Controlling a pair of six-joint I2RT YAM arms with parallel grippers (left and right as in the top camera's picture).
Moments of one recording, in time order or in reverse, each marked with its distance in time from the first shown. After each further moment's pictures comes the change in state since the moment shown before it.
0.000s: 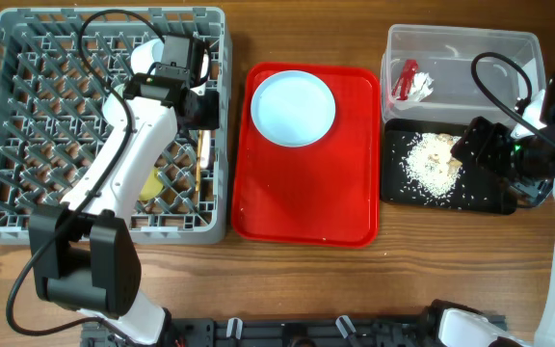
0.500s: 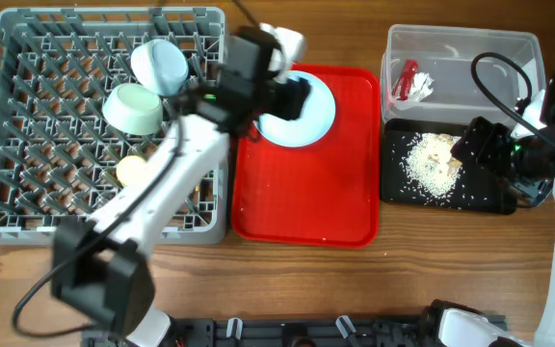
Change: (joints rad) left arm -0.299 -0.018 0.040 0.357 0.208 0.056; right arm 0.000 0.000 0.000 0.000 0.000 0.000
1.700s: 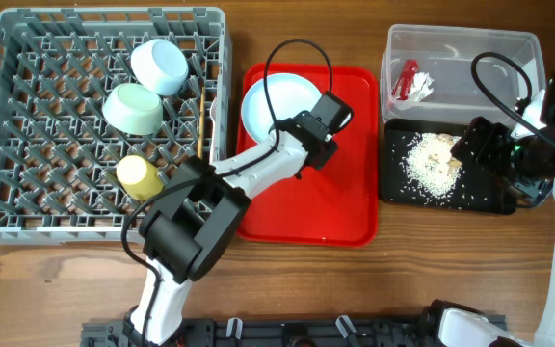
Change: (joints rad) left arm -0.213 0.377 -0.002 0.040 -0.357 0.177; right arm 0.000 0.000 0.000 0.000 0.000 0.000
